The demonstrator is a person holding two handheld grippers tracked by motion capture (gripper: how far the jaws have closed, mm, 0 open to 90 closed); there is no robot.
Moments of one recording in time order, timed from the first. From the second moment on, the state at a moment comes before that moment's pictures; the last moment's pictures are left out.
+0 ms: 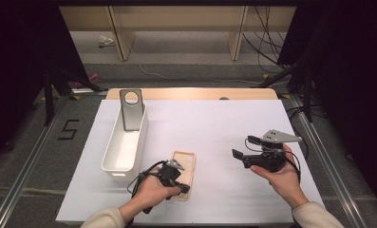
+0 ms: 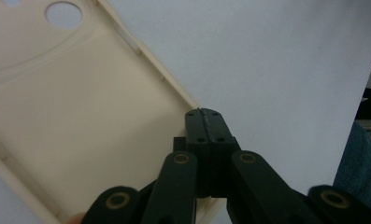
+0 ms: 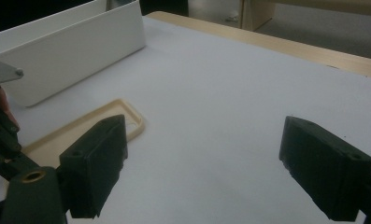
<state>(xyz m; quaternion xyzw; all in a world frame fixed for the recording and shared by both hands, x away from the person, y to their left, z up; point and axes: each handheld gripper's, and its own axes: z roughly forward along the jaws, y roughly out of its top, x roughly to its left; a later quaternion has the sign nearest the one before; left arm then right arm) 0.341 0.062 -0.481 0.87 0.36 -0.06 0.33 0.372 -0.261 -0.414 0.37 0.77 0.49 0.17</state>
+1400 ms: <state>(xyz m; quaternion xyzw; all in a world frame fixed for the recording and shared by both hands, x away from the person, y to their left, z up) 0.325 0.059 -0.445 0.95 0.15 0.09 0.25 0.371 -0.261 -0.413 0.37 0.77 0.49 0.17</state>
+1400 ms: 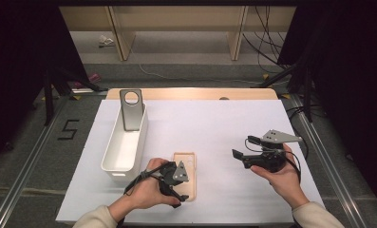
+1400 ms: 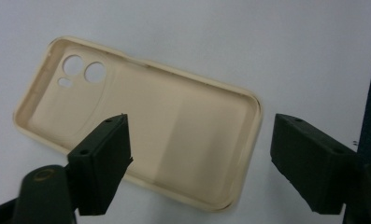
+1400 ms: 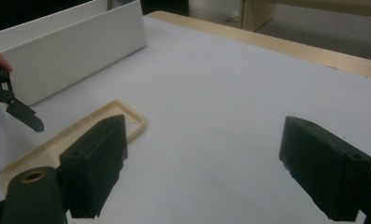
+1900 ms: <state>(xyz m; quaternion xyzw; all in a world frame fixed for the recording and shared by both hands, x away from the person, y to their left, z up) 0.319 0.046 -0.456 0.97 0.09 0.12 0.18 0.371 -0.261 -0.413 0.37 0.77 0.49 0.17</state>
